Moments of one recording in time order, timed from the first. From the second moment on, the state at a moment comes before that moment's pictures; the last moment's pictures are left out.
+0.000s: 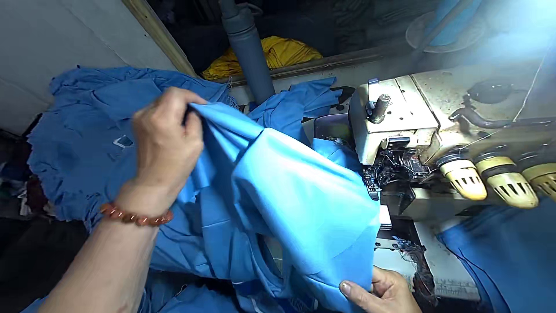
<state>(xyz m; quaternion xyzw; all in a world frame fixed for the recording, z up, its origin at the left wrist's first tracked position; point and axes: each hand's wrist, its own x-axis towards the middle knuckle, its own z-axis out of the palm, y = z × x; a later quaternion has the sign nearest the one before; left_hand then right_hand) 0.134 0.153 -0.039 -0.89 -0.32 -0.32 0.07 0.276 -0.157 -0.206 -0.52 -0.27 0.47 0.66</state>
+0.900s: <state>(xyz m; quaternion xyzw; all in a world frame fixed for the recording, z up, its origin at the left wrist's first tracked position) 0.066 -0.003 -0.160 -0.87 -0.42 -0.24 -0.08 0.268 -0.201 -0.242 -0.50 -0.33 0.40 0.69</state>
